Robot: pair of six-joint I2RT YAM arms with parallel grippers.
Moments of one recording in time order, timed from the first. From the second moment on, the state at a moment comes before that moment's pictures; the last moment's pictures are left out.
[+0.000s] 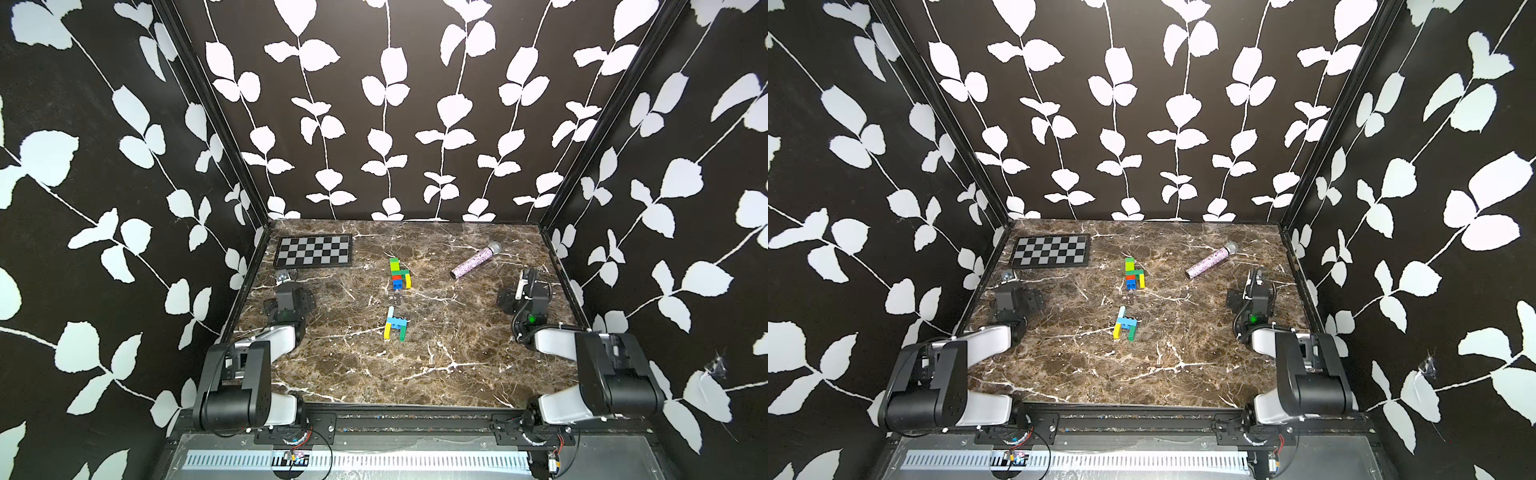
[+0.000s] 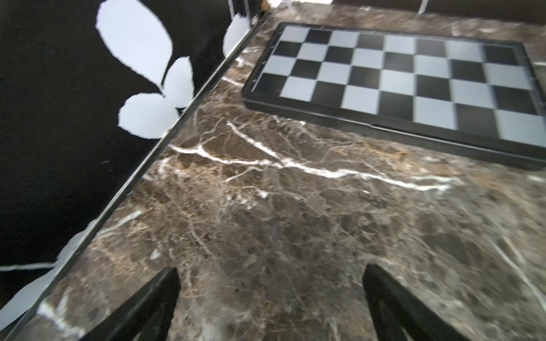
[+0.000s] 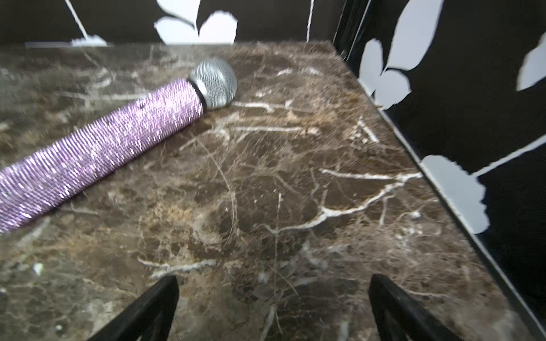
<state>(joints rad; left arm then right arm) 0.01 1.38 0.42 0.41 -0.31 -0.10 0.00 1.49 0.42 0.56 0.20 0.00</state>
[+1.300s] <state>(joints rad) -0.05 1.57 0.41 0.80 -0.12 0.14 0.03 1.52 0.39 0.72 0.18 -0.08</state>
